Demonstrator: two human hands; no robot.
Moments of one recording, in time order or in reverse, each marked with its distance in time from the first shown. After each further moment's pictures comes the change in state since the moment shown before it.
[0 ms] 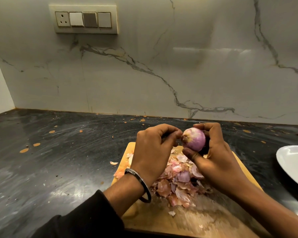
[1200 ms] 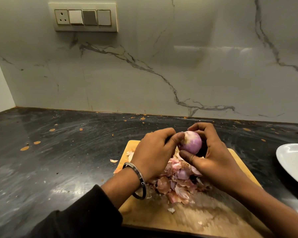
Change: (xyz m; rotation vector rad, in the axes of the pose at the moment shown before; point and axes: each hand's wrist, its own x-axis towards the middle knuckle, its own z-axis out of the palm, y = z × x) left_hand 0.001 0.002 -0.003 0.181 -0.302 -0.083; right_hand 0.000 -0.001 -0.002 0.091 -0.113 0.105
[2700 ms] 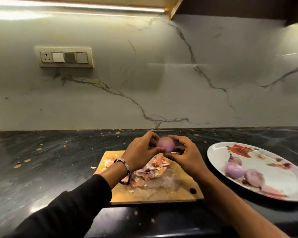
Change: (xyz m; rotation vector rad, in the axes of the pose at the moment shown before) left_hand 0.004 0.059 0.014 0.022 -0.094 0.150; right_hand -0.038 -0.016 -0.076 0.000 0.168 0.127
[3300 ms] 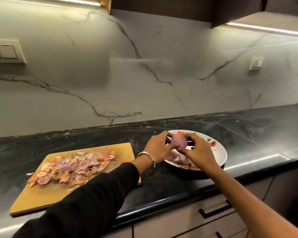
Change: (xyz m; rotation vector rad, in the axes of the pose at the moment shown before) left_hand 0.050 0.141 0.186 -0.152 -0.177 0.028; right_hand -0.077 0.056 -0.192 -0.384 0.300 0.188
